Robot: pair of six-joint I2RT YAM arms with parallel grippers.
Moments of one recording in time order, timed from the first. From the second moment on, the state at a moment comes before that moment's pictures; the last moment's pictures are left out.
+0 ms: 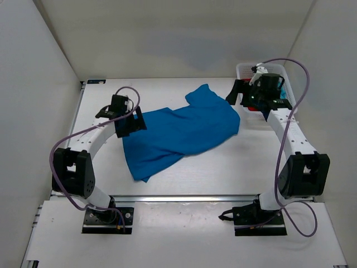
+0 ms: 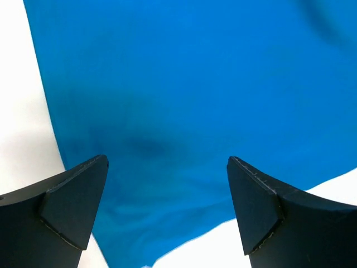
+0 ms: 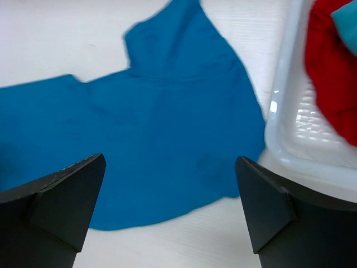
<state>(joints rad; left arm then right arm) -0.19 1.54 1.15 -0.55 0.05 -0.47 0.02 1.48 1.29 -0.32 -0.35 0.20</state>
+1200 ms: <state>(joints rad) -0.05 2.04 1.43 -0.41 -0.16 -0.66 0.19 2.59 2.29 -0.23 -0.11 0.18</state>
